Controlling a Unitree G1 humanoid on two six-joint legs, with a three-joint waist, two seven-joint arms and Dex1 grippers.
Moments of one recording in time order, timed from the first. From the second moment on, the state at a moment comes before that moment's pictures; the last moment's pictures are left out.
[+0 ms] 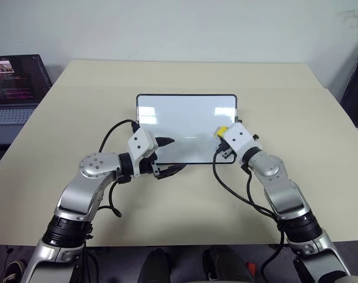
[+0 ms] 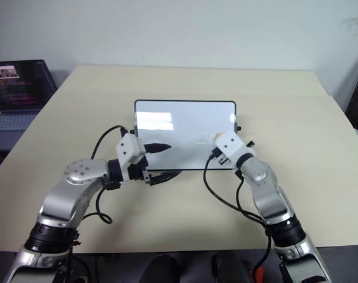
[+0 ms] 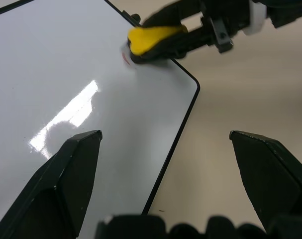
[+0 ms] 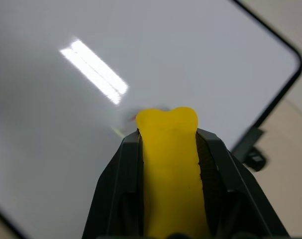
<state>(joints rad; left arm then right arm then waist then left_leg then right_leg) -0.37 0.62 -0.08 -0.20 -0.31 0.36 -0.93 -0.46 -0.32 0.24 -0.18 -0.26 0.52 0.30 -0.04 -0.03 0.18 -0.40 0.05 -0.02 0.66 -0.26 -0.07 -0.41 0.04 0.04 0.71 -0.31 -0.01</state>
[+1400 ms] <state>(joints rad) -0.36 0.61 -0.08 -0.20 -0.31 0.36 -0.92 -0.52 -0.40 0.32 -0.15 -0.32 0.50 0.45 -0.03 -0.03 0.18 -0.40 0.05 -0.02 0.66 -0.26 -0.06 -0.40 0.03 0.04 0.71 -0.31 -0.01</state>
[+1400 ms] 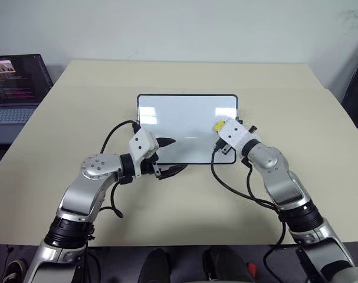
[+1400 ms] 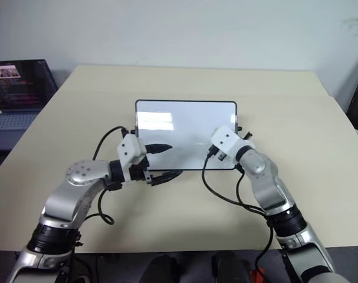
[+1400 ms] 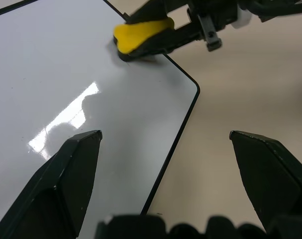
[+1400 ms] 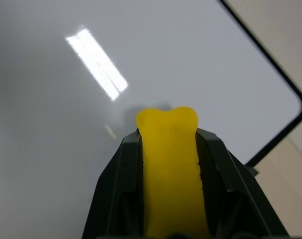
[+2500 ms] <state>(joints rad) -0.37 0.59 -0.08 -0.20 -0.31 0.36 -0.93 -0.50 -0.42 0.31 -0.16 -0.38 0.52 0.45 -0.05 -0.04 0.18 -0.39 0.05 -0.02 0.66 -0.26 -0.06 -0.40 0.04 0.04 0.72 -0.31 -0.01</state>
